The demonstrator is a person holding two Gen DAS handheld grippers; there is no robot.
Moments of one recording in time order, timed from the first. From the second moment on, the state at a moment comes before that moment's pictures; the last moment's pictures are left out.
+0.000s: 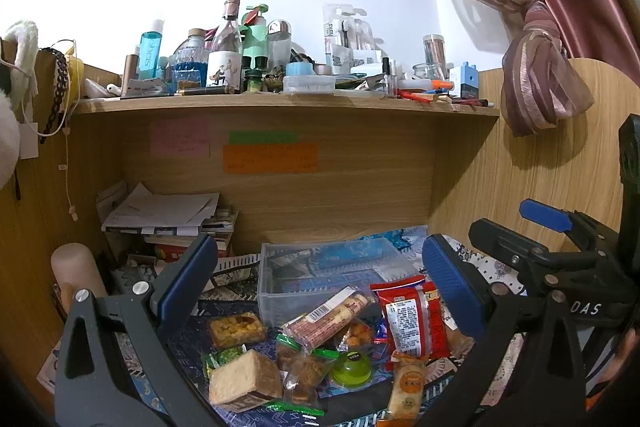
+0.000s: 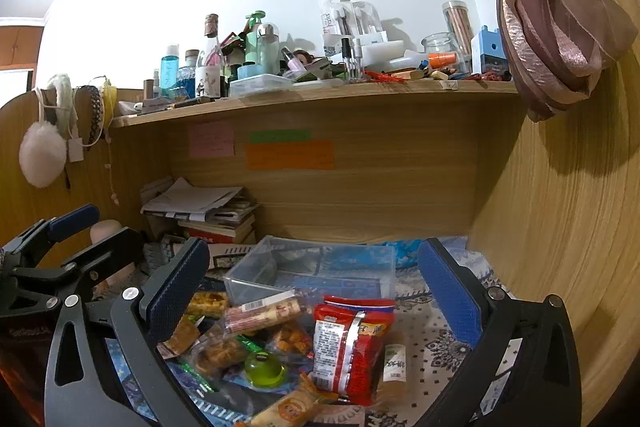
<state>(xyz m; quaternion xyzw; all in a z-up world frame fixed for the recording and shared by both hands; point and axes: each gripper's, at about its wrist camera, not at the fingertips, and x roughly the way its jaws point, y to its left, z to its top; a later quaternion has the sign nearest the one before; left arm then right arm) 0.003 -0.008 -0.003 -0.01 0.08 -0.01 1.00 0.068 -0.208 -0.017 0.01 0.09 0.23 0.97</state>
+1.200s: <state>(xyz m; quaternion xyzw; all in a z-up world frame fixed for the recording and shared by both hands) 0.006 -0.001 -0.002 -0.02 0.07 0.00 1.00 0.066 -0.207 -0.014 0.01 0.09 0.23 0.97</state>
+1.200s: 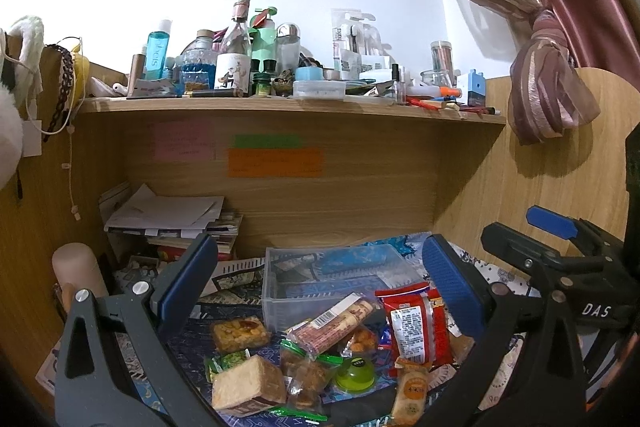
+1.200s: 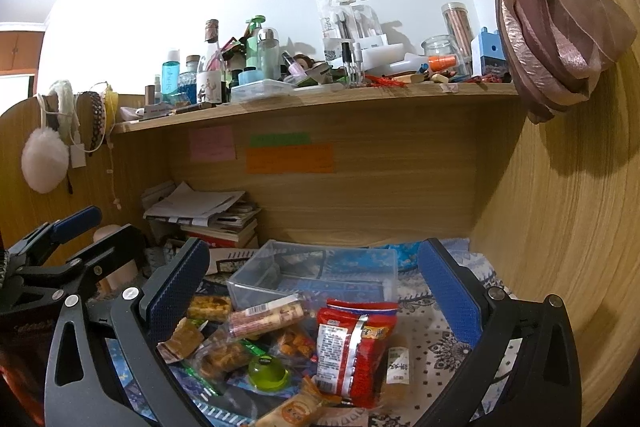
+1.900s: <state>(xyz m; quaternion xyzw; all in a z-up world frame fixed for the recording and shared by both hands) 0.007 0.001 -0.007 -0.02 0.08 -0.01 1.00 0.062 -0.202 -0.018 0.01 0.09 0.24 0.97</state>
